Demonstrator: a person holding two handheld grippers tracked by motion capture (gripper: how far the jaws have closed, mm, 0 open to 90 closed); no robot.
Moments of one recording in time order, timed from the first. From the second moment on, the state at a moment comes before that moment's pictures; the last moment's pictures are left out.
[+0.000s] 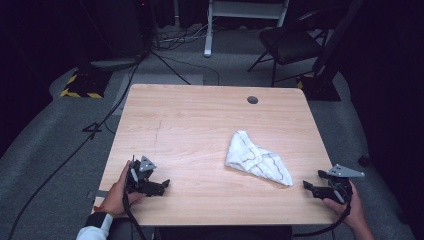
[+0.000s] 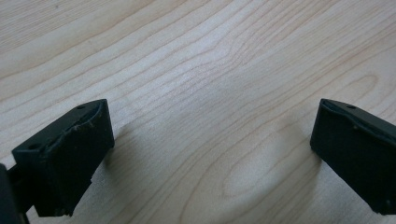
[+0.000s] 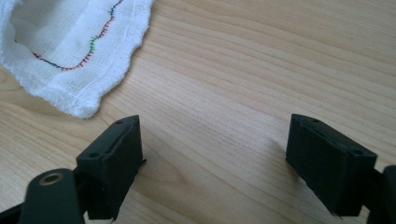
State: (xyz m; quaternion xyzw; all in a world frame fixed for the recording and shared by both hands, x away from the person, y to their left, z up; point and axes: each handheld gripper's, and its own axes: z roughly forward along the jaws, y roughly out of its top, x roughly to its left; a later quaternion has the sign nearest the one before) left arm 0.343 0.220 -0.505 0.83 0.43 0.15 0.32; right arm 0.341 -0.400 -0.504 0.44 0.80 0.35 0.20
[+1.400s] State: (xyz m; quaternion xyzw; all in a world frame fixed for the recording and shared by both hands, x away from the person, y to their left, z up) left arm 0.397 0.043 -0.482 0.91 0.19 0.09 0.36; right arm 0.375 -0.318 -0.490 0.36 0.86 0.33 0.18
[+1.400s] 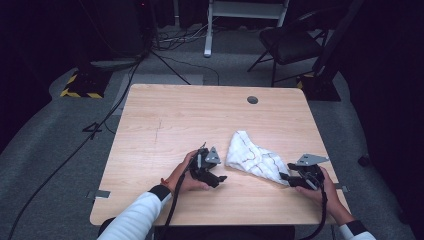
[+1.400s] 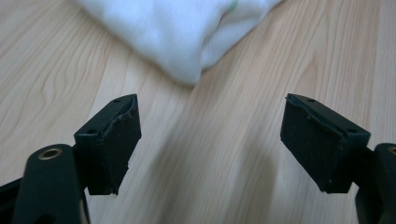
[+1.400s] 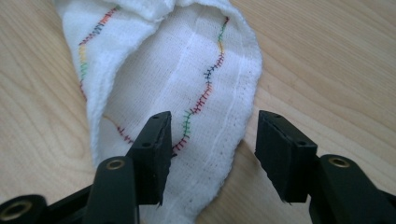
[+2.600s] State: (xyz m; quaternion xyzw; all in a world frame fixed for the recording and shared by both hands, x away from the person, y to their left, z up) left arm 0.448 0.048 -0.462 0.91 0.18 0.13 0.35; right arm 0.441 -0.302 -0.490 0.41 0.83 0.30 0.22
